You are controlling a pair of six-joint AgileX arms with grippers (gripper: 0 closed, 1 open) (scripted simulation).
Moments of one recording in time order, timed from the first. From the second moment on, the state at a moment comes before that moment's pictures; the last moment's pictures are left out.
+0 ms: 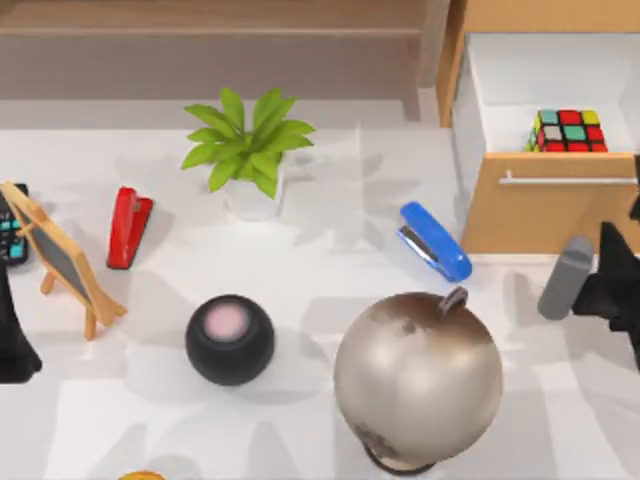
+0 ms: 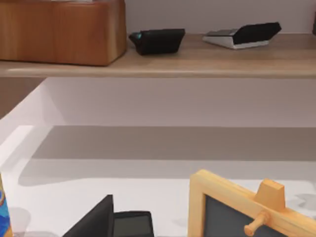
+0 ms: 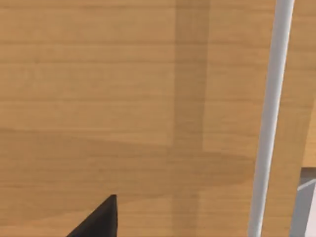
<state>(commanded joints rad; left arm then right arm) 0.00 0.00 0.00 0.00 0.00 0.00 0.33 1.99 0.22 1.75 0.37 -1.55</state>
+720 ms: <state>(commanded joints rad) 0.00 0.00 0.00 0.00 0.00 0.00 0.36 1.90 0.23 1.60 0.32 -1.45</state>
